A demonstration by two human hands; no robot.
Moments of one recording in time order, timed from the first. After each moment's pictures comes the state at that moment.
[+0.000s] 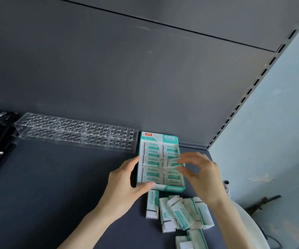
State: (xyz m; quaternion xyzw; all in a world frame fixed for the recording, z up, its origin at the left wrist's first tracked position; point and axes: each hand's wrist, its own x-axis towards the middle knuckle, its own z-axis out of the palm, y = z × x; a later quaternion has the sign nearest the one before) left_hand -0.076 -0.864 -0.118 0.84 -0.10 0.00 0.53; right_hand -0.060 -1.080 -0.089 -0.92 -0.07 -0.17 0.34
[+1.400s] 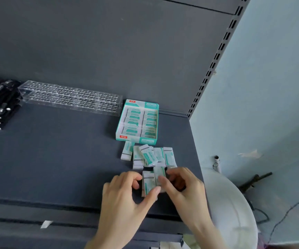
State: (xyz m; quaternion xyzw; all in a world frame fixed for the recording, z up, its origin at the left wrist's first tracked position) left_hand -0.234 -0.949 -0.118 0.90 -0.03 0.15 0.41; right_hand -0.212 -1.106 -0.119 -0.87 -0.01 -0.12 0.48
